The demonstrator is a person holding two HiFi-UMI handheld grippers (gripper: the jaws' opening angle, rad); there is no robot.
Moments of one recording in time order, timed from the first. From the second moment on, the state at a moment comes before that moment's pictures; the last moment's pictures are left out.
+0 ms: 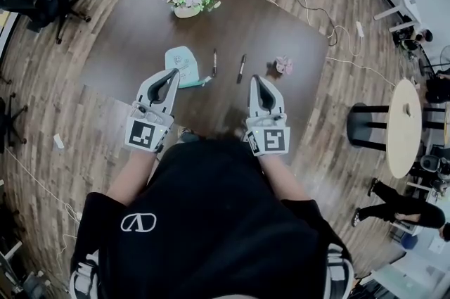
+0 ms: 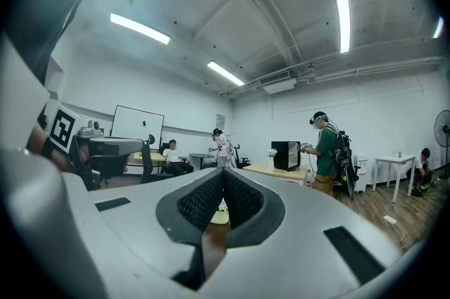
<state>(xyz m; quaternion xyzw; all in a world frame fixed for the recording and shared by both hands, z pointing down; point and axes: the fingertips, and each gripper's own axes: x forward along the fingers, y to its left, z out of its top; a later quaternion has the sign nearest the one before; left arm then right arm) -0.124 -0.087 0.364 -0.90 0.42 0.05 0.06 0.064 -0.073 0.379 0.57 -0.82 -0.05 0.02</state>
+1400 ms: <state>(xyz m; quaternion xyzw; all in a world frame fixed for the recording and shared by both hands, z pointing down) -0.101 -0.156 0.664 -0.87 0.16 -0.46 0.11 0.123 -0.064 0.420 0.60 -0.80 -0.01 0.06</state>
